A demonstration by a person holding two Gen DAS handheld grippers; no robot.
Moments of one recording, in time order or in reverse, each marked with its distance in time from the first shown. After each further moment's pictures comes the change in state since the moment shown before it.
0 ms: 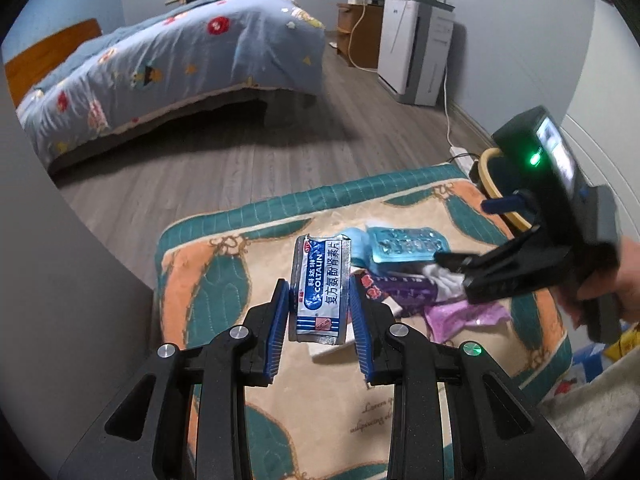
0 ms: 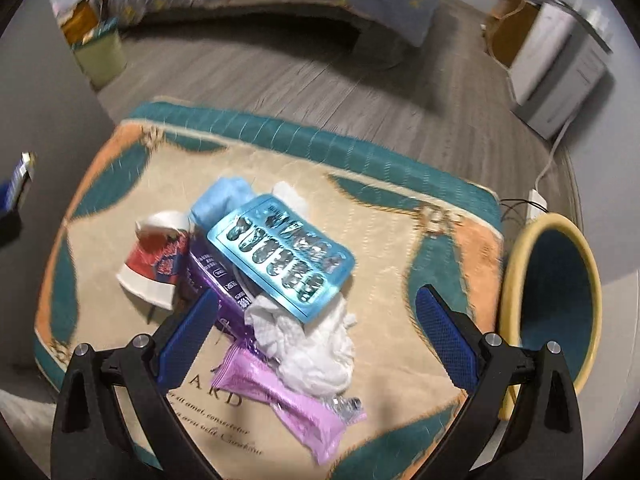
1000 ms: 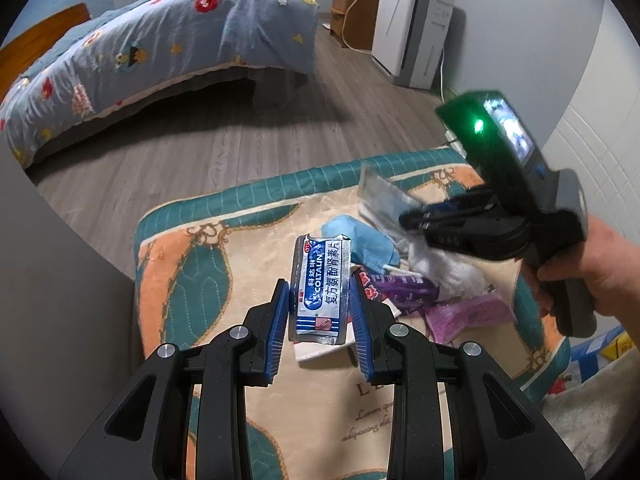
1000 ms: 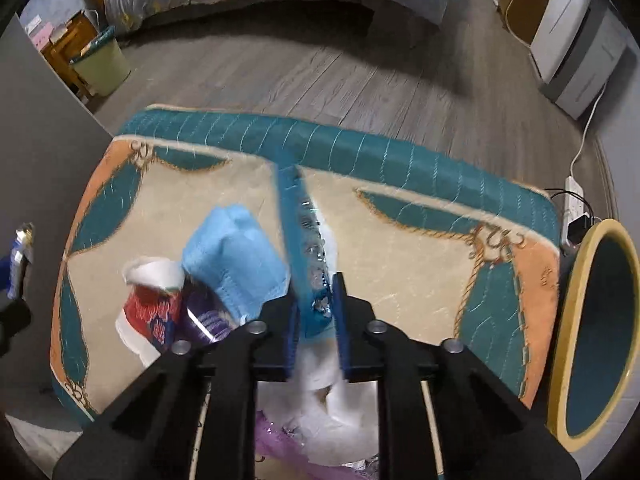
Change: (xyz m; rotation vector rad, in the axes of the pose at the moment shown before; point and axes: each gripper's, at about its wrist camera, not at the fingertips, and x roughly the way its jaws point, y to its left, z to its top) left arm 0.032 -0.003 0.004 0.002 0.072 -0.038; right arm 0.045 -0.009 0.032 0.080 0.023 0.116
